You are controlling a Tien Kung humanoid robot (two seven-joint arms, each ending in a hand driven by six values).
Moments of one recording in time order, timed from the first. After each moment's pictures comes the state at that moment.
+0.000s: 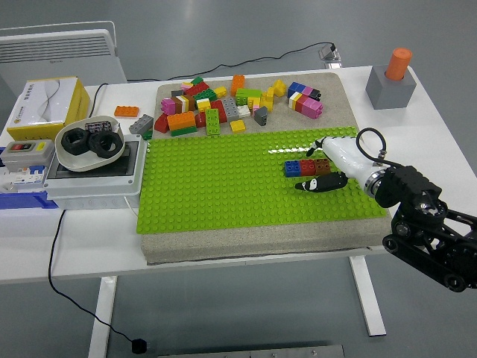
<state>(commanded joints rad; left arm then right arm) -0.09 0.03 -1.63 -0.18 1.75 -0.12 0.18 0.62 -0.37 0.57 1.23 -1.91 -0.12 -0.29</state>
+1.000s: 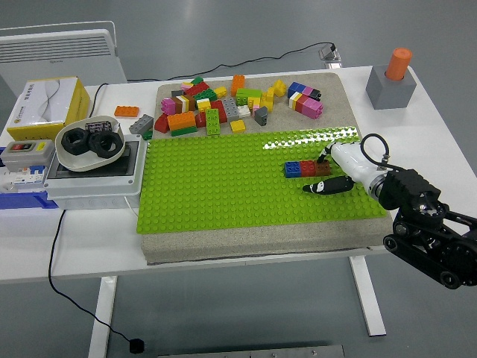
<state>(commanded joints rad) -0.09 0.03 -1.63 -0.18 1.75 -0.12 0.17 0.63 -0.35 0.55 1.12 -1.90 -0.12 -0.29</state>
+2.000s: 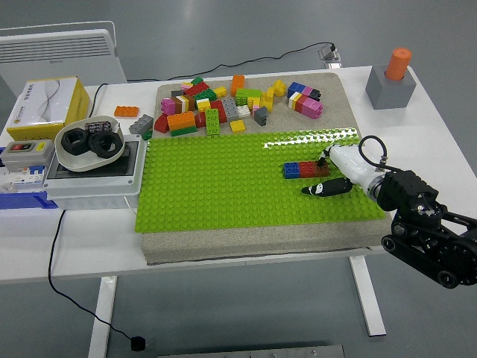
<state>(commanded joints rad) -0.09 0.03 -1.63 -0.18 1.75 -0.12 0.17 0.64 -0.34 0.53 1.10 -1.88 -0.12 -0.28</state>
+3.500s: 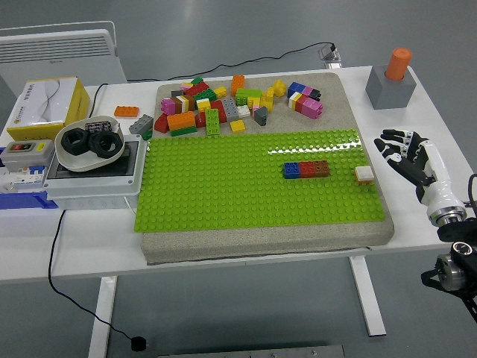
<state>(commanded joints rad) -0.07 0.03 -1.62 -0.18 1.75 -0.06 0.16 0.14 -0.27 1.20 1.28 -0.97 -0.25 0.31</state>
